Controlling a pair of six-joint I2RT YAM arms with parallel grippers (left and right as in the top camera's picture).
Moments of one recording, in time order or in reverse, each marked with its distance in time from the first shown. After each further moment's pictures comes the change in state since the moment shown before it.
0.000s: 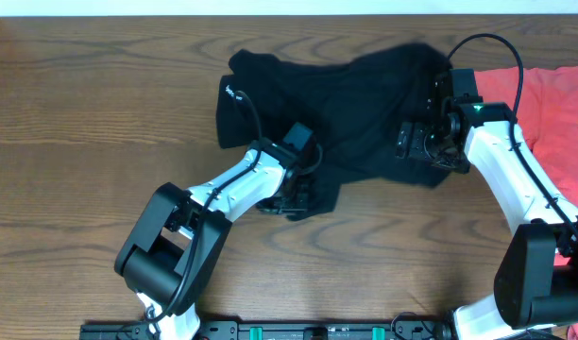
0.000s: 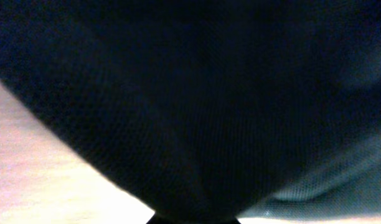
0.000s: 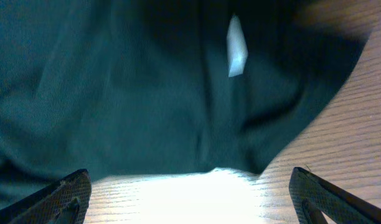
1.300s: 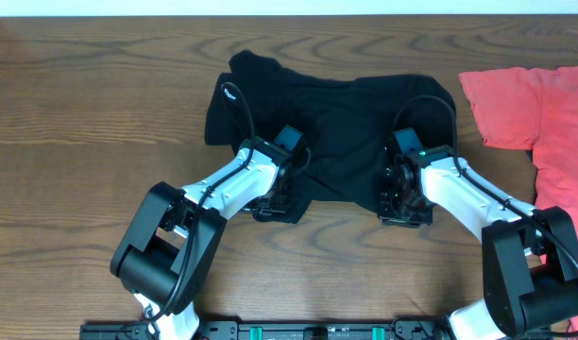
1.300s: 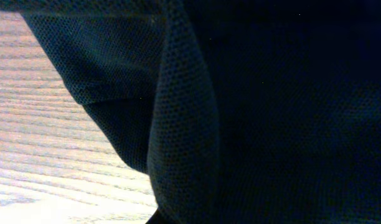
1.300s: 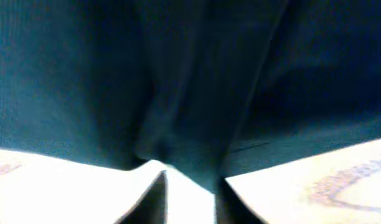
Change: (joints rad) left arm 0.031 -0.006 -0.015 -0.058 -0.238 0.022; right arm 0.211 0.000 -0.324 0.015 -0.045 0.070
